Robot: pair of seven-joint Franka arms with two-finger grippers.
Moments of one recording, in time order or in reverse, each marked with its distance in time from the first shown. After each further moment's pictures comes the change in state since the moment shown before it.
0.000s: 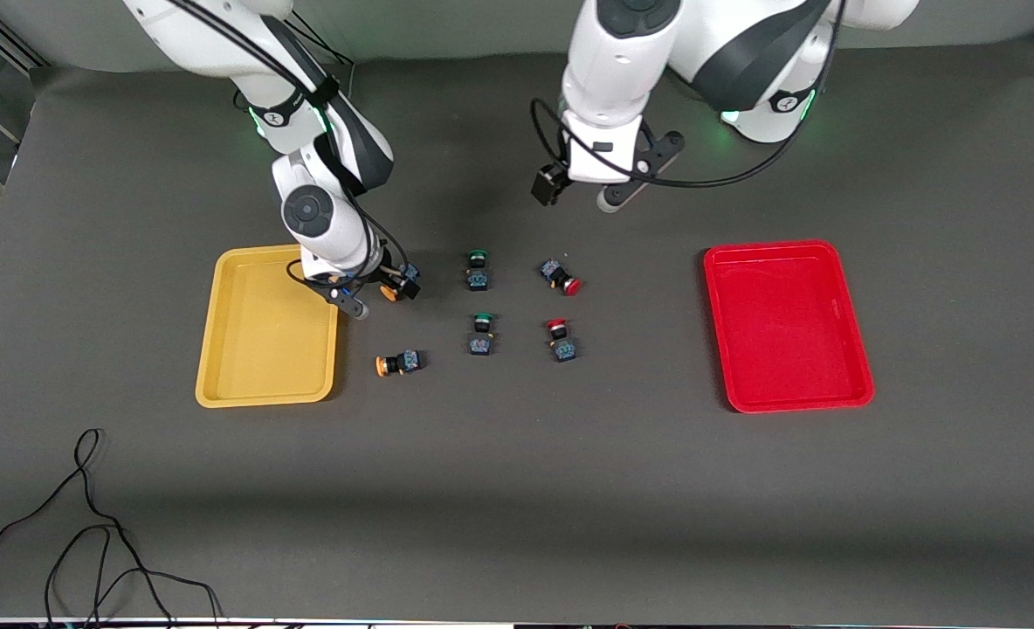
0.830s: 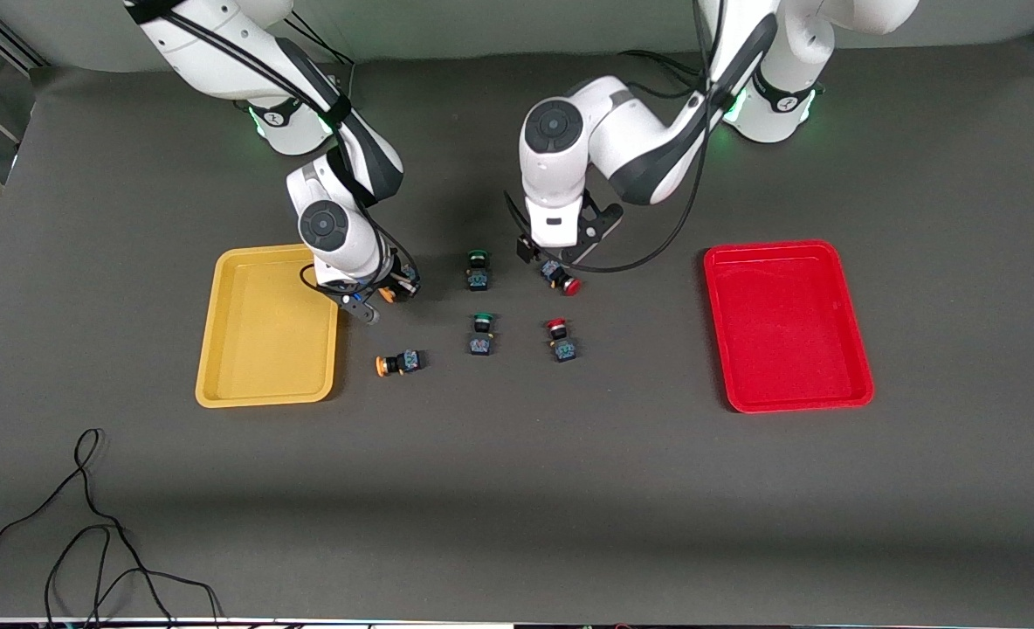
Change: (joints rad) left arm -0.092 0.243 0.001 -0.266 0.242 0.460 -0.146; right arm 0.011 0.017 -0.014 0.062 0.000 -0.091 0.022
